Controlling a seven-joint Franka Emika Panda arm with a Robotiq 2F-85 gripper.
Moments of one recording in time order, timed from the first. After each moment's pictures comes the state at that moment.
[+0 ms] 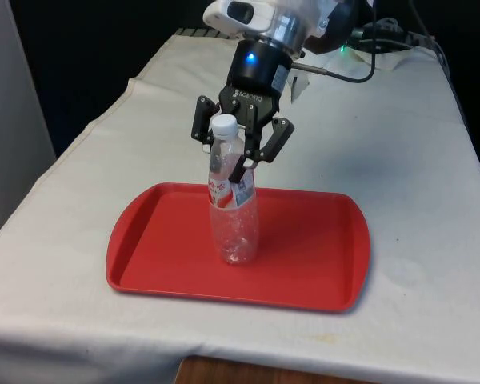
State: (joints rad) arm 0.31 0.64 -0.45 -1.84 -0.29 3.11 0.60
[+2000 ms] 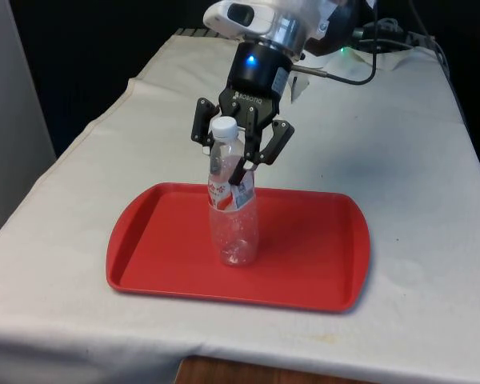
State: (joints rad) arm 0.30 0.65 -0.45 -1.83 -0.29 3.10 0.60
